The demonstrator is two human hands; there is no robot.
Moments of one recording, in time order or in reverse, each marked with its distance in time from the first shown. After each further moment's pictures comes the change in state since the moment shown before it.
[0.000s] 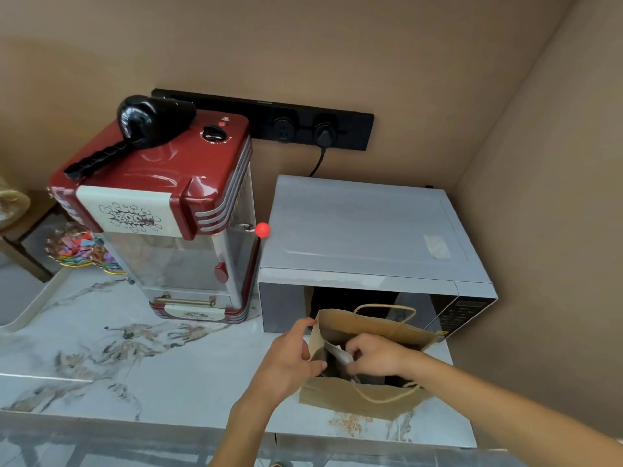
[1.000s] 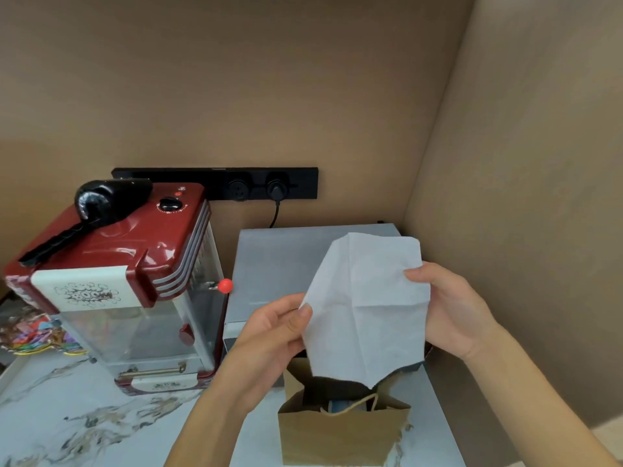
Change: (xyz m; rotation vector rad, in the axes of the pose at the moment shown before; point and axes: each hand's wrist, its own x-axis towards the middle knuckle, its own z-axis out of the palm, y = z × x) left_hand -0.034 0.131 -0.062 -0.894 -0.194 0.265; right_hand -0.174 -0.032 -0.132 1.477 0.194 -0.550
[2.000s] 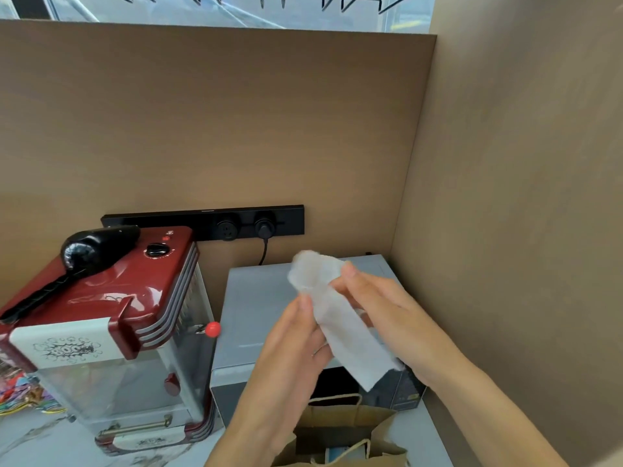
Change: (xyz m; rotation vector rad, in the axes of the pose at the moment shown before) left_hand 0.001 0.036 0.070 -0.030 -0.134 0.192; right_hand 0.000 -0.014 0.071 -0.863 0.157 -0.323
